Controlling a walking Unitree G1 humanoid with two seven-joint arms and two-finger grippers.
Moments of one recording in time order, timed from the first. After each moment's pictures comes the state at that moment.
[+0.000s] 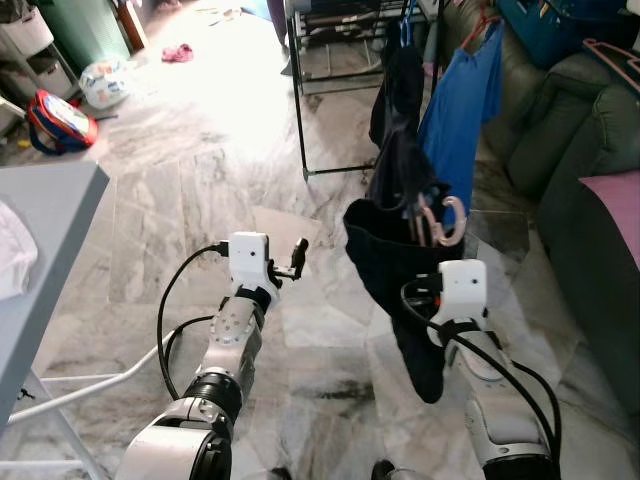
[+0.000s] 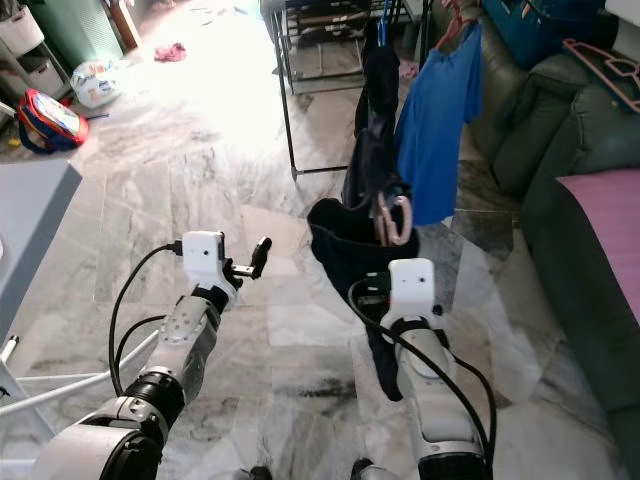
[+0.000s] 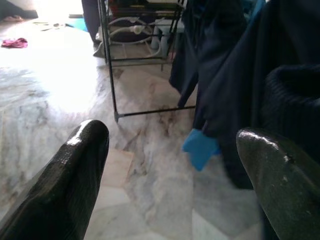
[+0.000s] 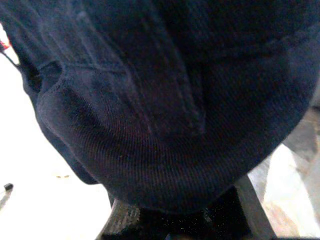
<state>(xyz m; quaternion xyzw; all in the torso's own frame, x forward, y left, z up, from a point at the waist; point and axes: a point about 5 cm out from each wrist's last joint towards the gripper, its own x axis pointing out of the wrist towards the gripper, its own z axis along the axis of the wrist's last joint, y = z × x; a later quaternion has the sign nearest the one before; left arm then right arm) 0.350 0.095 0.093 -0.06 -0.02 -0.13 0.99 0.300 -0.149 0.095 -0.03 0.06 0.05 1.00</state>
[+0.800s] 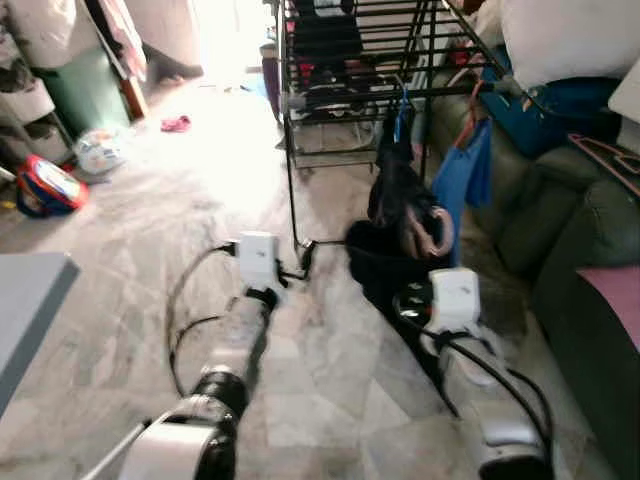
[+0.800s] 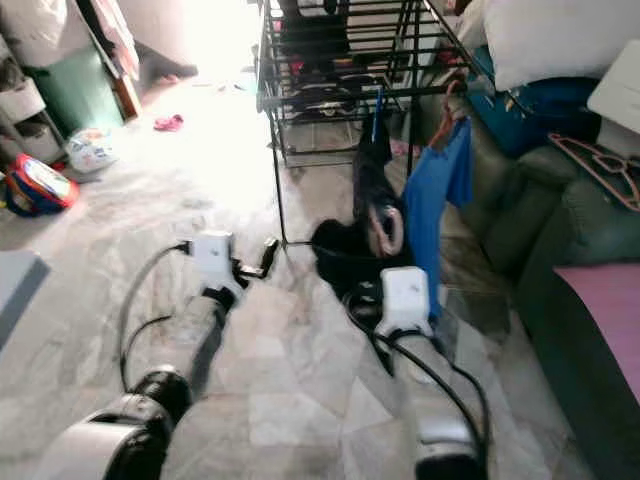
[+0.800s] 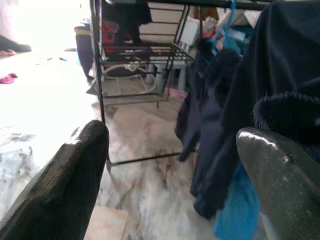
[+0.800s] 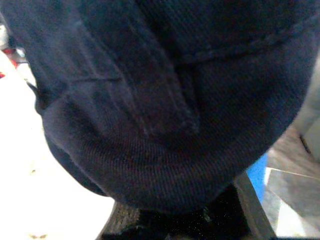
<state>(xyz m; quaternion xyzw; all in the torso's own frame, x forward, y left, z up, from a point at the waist) 0.350 0.103 0.088 -0.06 0.00 -0.11 0.99 0.297 -0.133 0.084 -0.02 0.07 0.09 0.99</state>
